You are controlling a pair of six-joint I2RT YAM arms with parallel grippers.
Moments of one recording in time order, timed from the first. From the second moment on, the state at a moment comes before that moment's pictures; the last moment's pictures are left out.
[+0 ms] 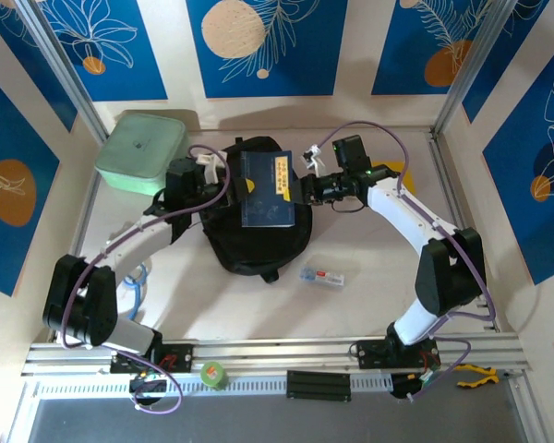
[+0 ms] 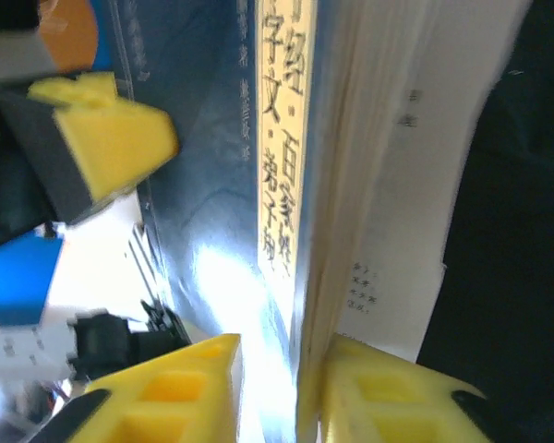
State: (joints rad) left arm -0.36 1.46 0.92 0.19 0.60 -0.71; right arm 0.36 1.61 1.30 -0.50 -0.80 0.40
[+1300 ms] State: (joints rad) left arm -0.45 1.43 0.83 0.50 0.05 -1.31; right arm 0.57 1.63 0.90 0.52 -0.39 1.61
